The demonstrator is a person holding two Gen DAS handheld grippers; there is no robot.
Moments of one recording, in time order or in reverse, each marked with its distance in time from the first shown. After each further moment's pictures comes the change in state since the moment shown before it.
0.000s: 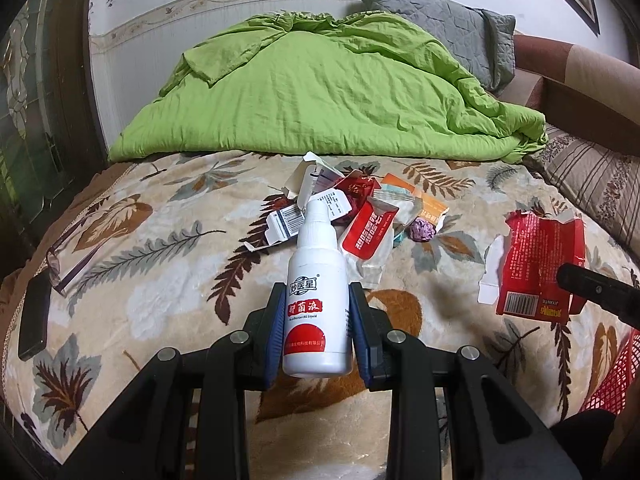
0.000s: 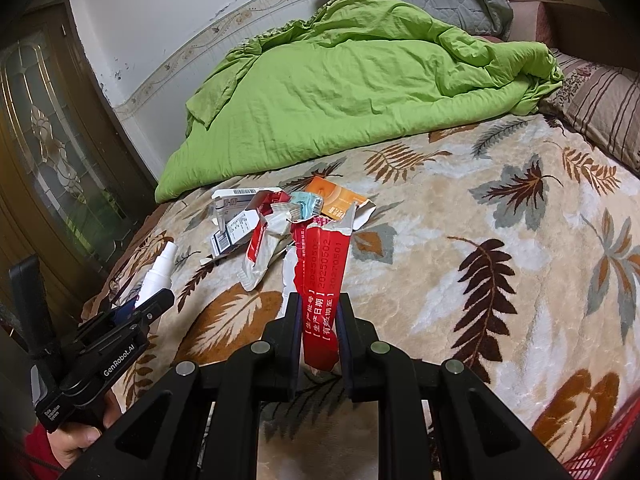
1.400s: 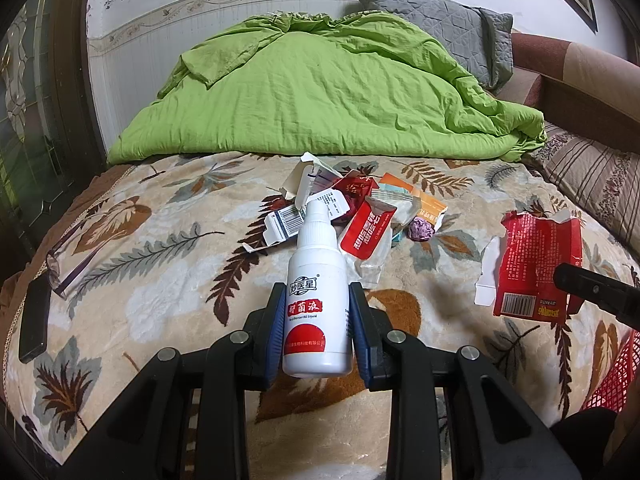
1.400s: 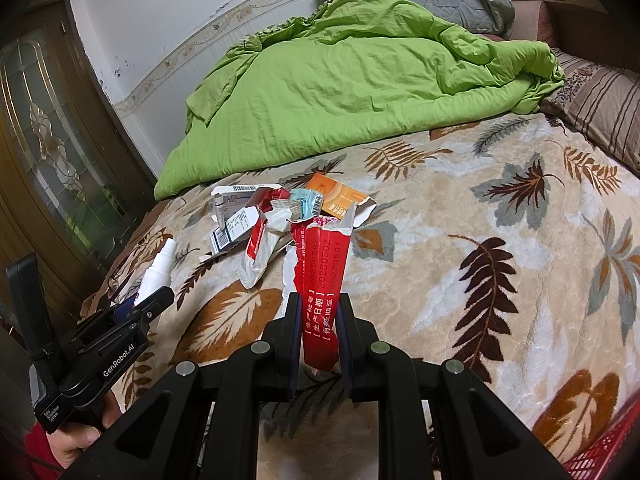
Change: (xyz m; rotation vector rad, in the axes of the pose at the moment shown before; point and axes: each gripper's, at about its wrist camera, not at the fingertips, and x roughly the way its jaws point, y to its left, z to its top) left arm -0.001 -0.002 0.000 0.000 0.000 0.001; right arm 0.005 0.003 -0.001 -0.004 0.009 0.000
